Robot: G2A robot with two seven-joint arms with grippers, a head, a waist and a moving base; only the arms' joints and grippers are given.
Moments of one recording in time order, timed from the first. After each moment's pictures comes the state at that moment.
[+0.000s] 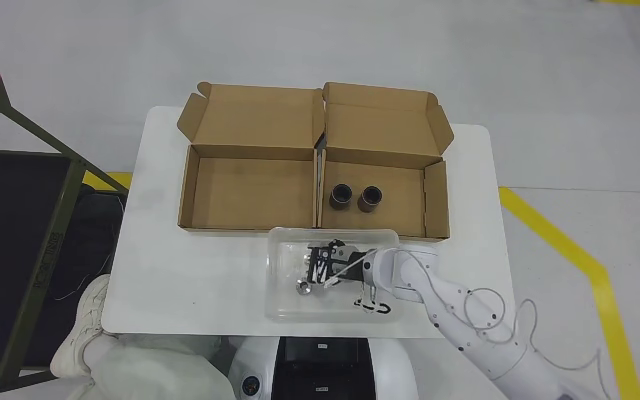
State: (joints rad) left arm 0.15 -0.27 -1.06 -1.30 2.57 -0.51 0.65; right arm -1.12 -1.19 0.74 -1.56 -1.49 -0.66 0.26
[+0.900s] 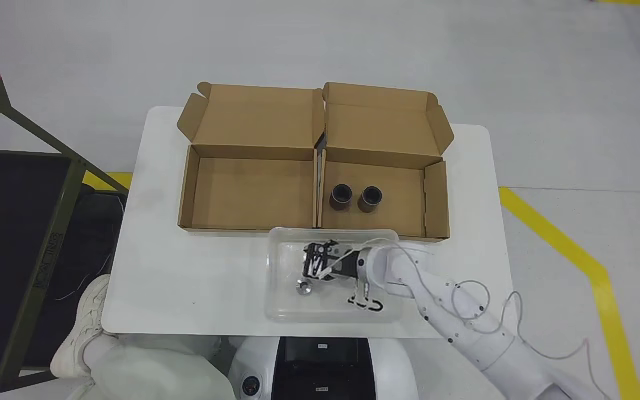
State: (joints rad) left arm 0.15 -0.27 -1.06 -1.30 2.57 -0.51 0.65; right arm -1.07 -1.23 0.69 -1.46 -1.47 -0.63 0.22
